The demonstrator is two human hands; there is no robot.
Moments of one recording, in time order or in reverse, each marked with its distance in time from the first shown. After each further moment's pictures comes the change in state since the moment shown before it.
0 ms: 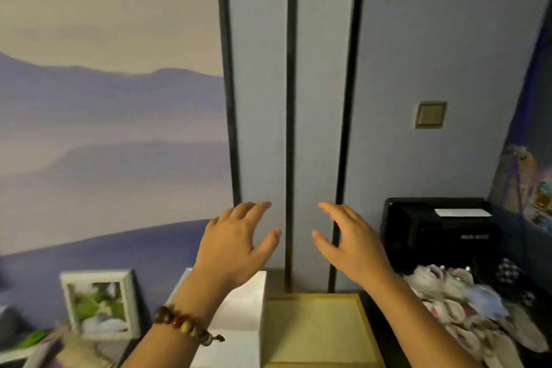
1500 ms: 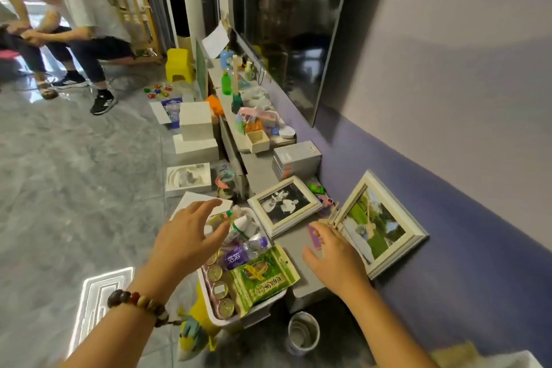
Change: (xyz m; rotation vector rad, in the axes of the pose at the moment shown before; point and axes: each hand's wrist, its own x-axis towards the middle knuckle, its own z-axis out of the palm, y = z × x) left_hand -0.335 -0.459 -0.045 0.237 0.144 -1.433; right_hand 0.004 -0.337 0.575 0.300 -1.080 -0.680
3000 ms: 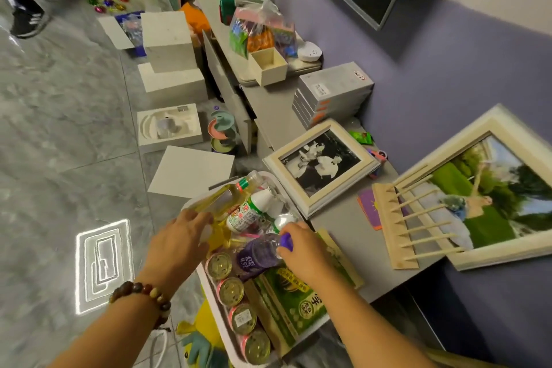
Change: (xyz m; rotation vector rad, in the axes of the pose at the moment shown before) left_hand 0.162 -0.238 0.238 0.252 -0.300 -0.002; right_hand 0.197 0.058 0.314 0.021 -0.274 0.192
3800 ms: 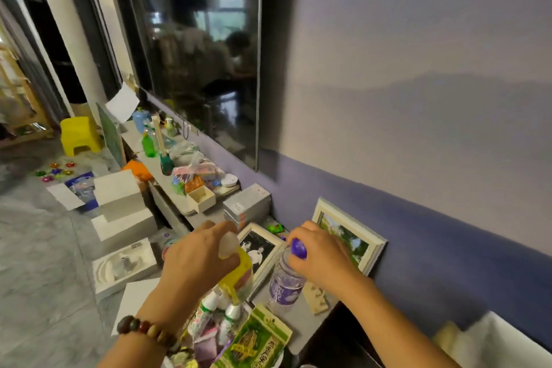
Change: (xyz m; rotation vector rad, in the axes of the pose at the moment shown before) left_hand -0.155 0.204 -0.318 -0.068 0.312 0.424; right_hand -0.271 -0.102 -0.308 -0.162 0.484 -0.102
